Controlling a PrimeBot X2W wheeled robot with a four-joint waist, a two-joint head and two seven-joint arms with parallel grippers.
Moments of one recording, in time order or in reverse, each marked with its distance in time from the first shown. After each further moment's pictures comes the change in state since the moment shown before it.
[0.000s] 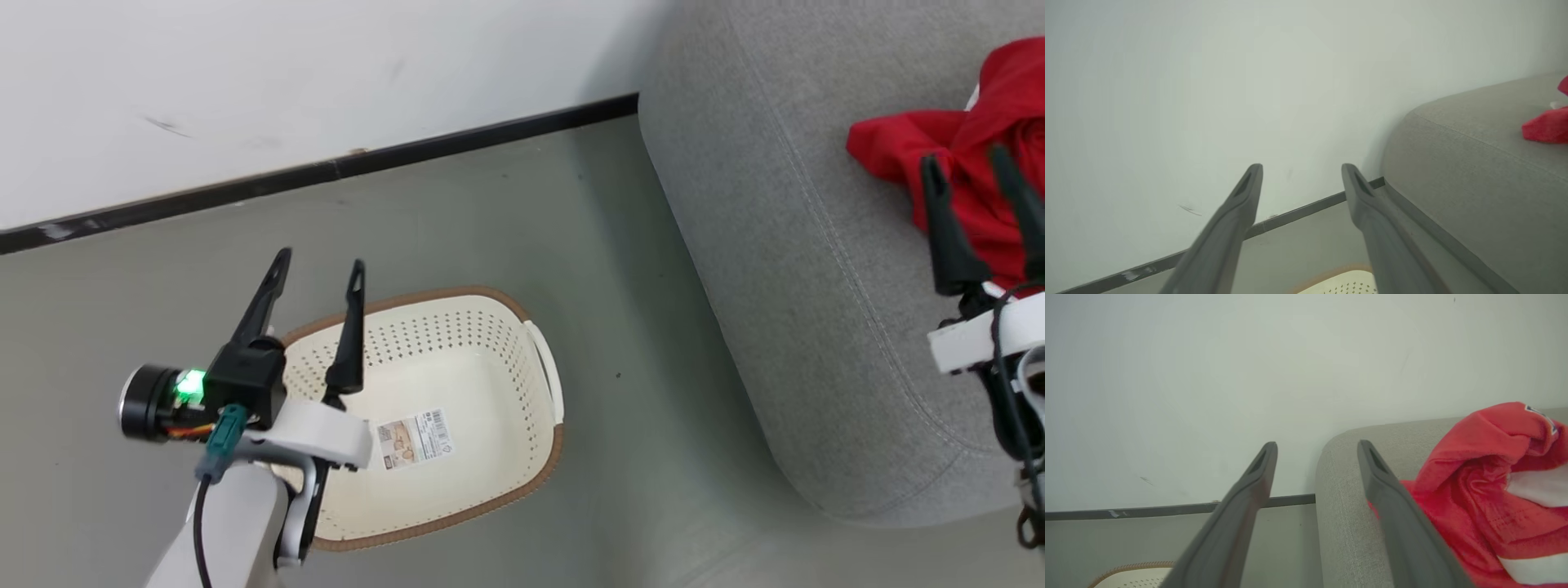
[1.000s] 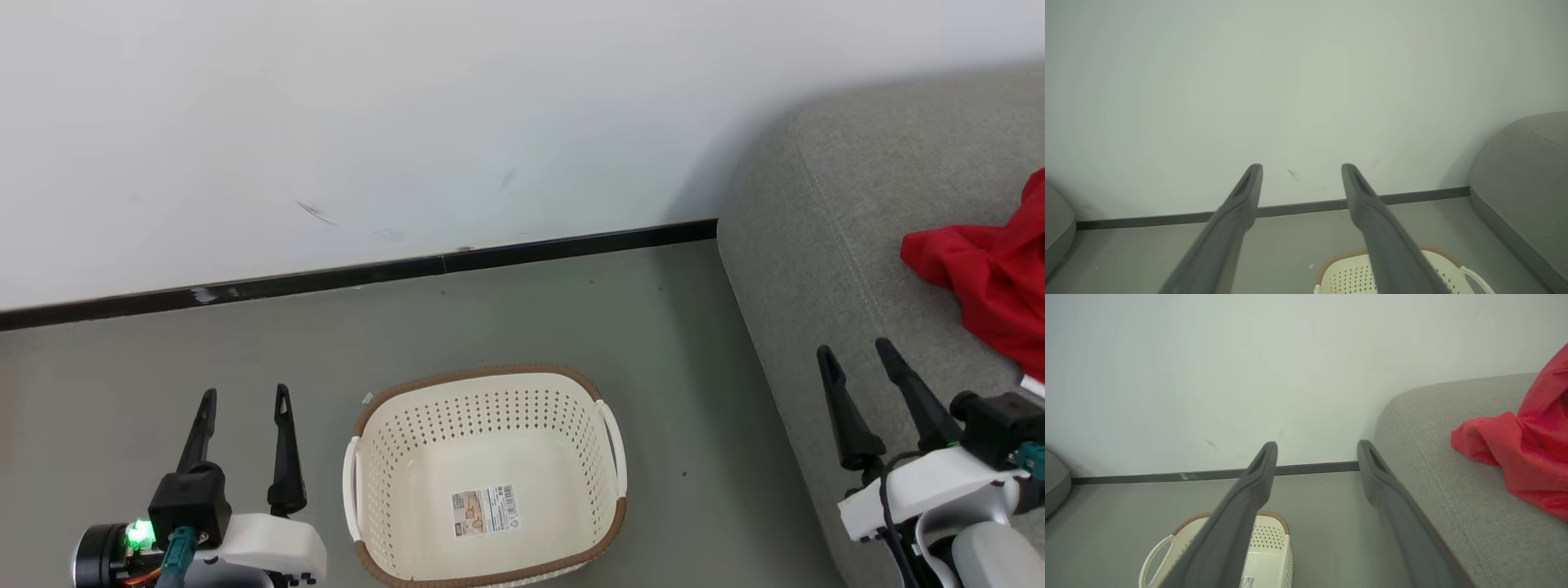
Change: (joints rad) left arm 0.273 -0.020 0.149 -0.058 -0.008 0.095 0.000; right arm 0.279 0.168 -0.023 -0.003 -0.140 0.000 0.000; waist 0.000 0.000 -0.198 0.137
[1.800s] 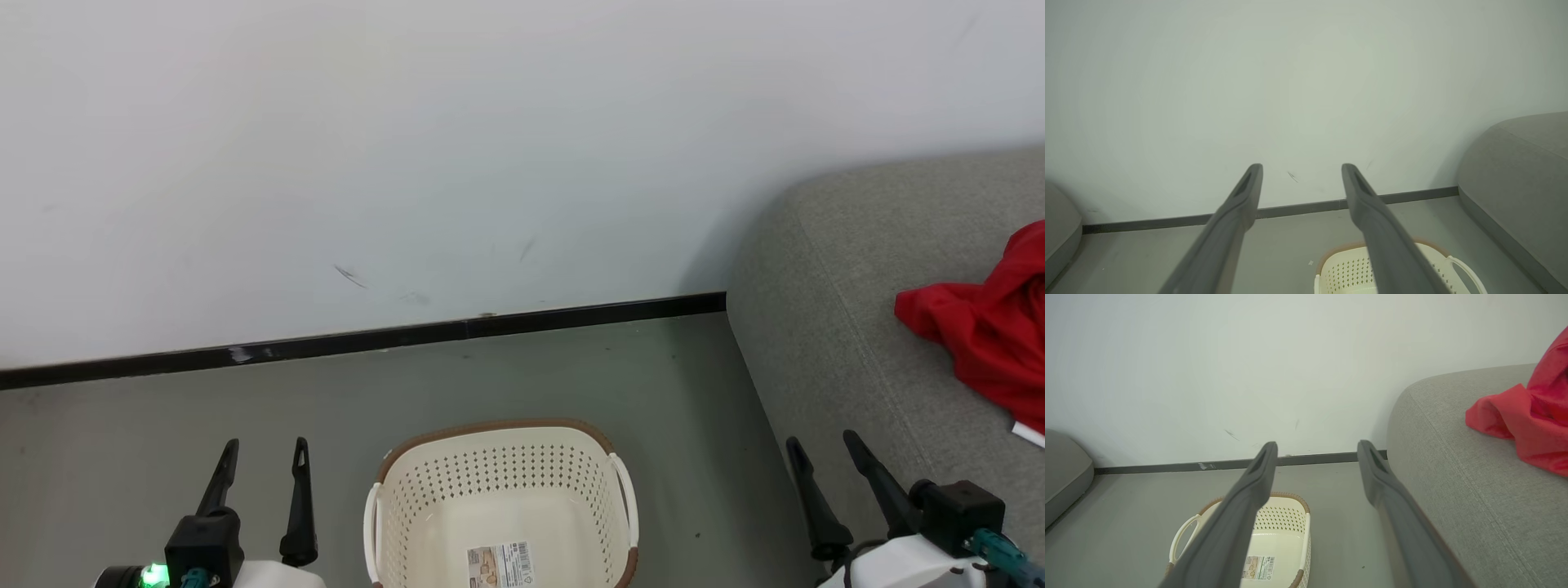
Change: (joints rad) left arm 0.079 0.005 -0.016 0.022 0.000 -0.058 0.000; right arm 0.173 0.094 -0.018 -0.028 -0.088 0.000 0.000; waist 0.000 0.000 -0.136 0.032
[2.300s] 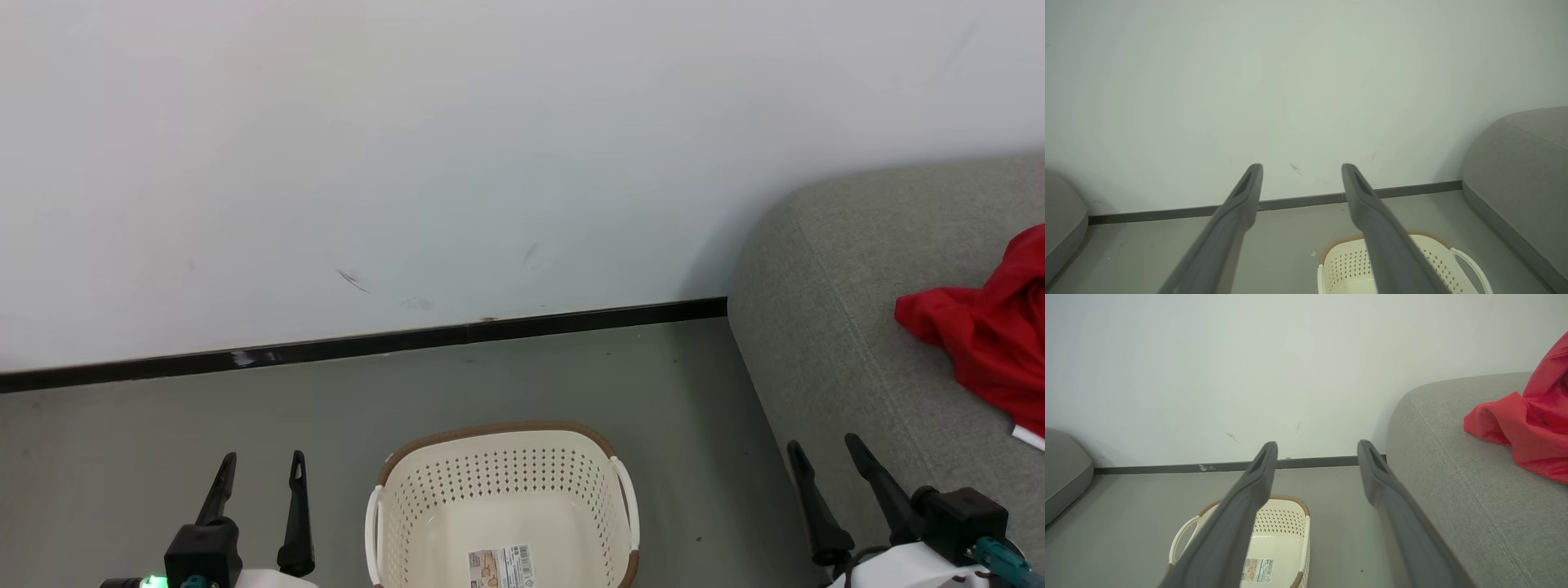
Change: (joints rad) left arm 0.020 -0.003 0.008 0.022 0.000 -0.003 0.000; right arm 0.032 0.010 -0.010 -0.035 -0.025 0.000 0.000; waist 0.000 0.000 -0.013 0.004
